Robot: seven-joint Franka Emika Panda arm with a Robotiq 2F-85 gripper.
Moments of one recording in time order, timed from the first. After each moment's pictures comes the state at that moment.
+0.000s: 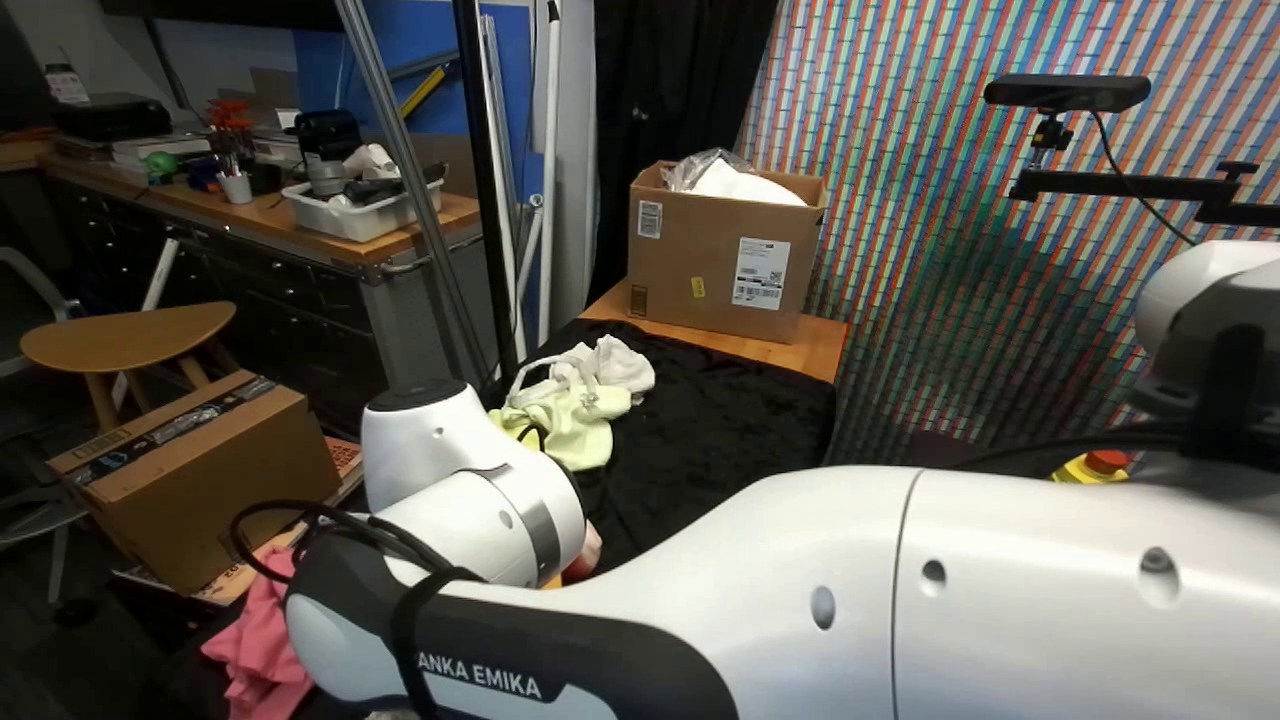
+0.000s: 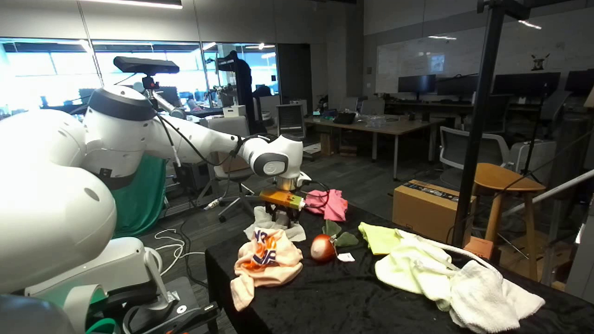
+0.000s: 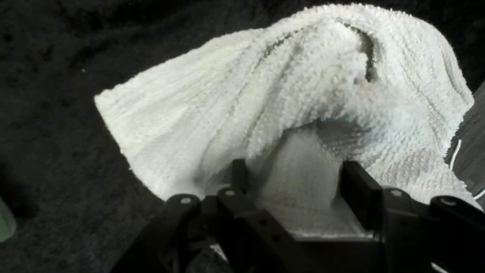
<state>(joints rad) -1.73 -1.37 2.01 -1.54 1.52 1.89 -0.81</state>
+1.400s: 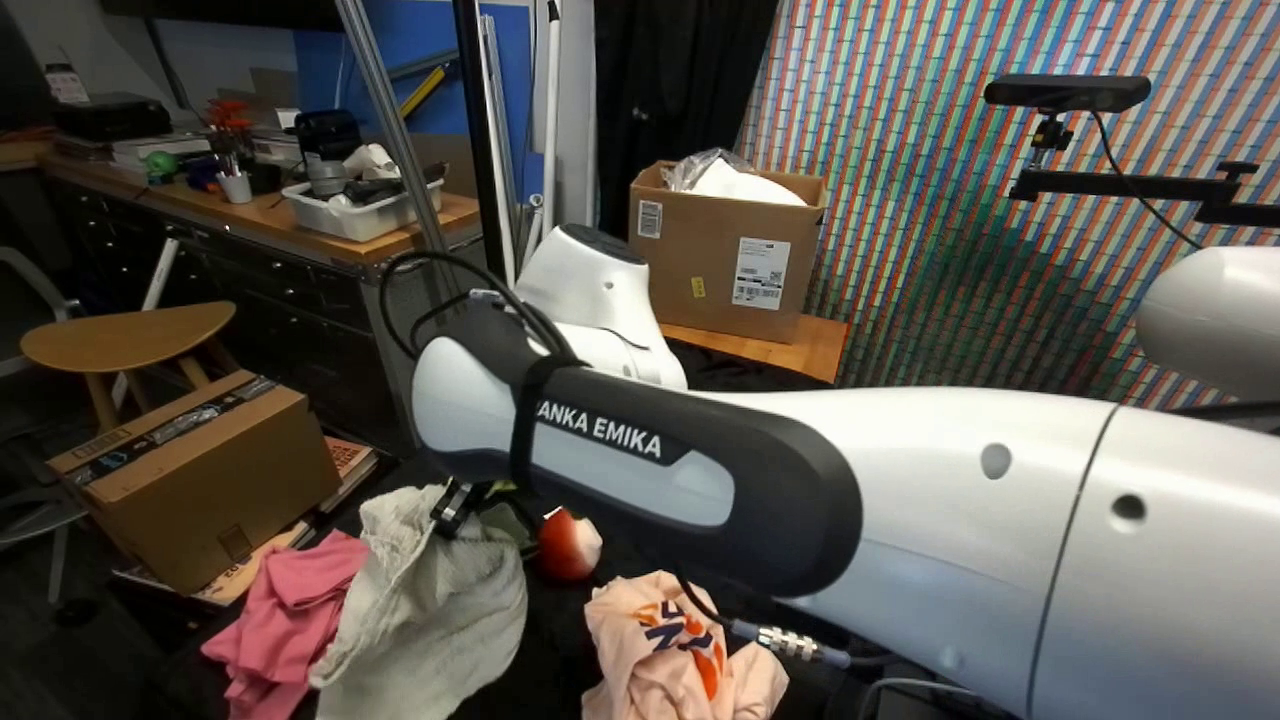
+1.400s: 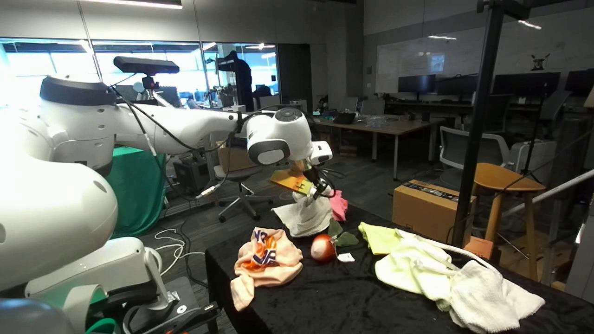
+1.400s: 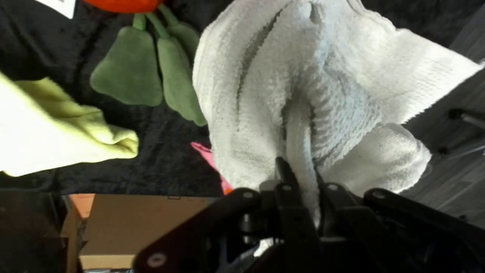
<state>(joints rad) -1.54 -1.34 1.79 -1.94 1.88 2.14 -0.81</state>
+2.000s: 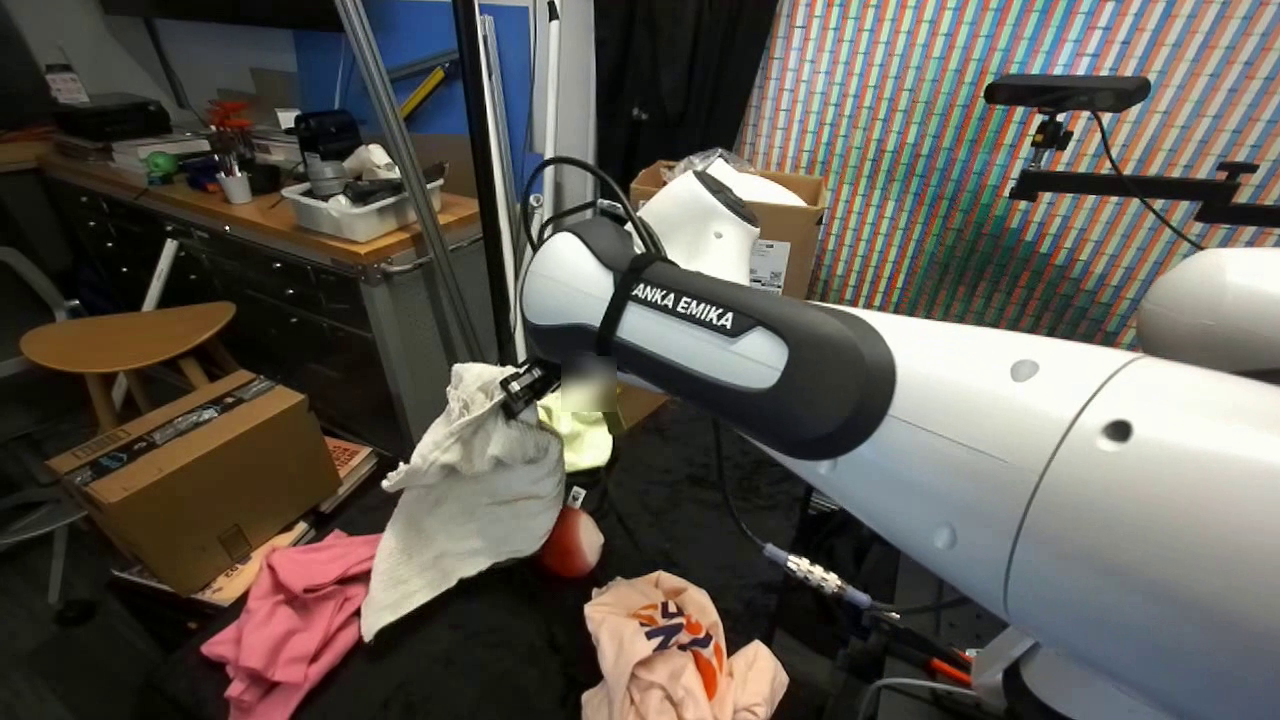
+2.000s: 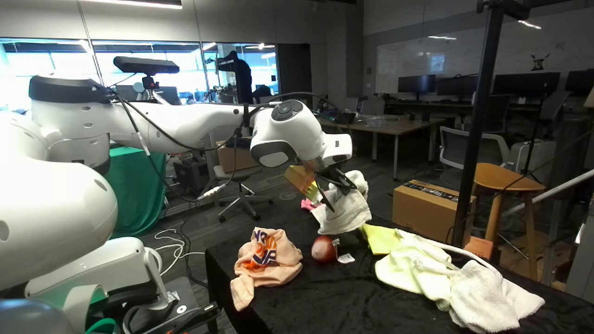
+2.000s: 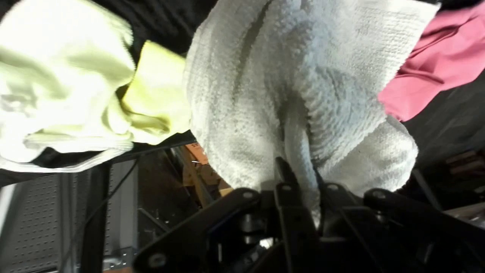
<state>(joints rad) -1.51 -1.36 1.72 -2.16 2.03 2.28 -0.68</state>
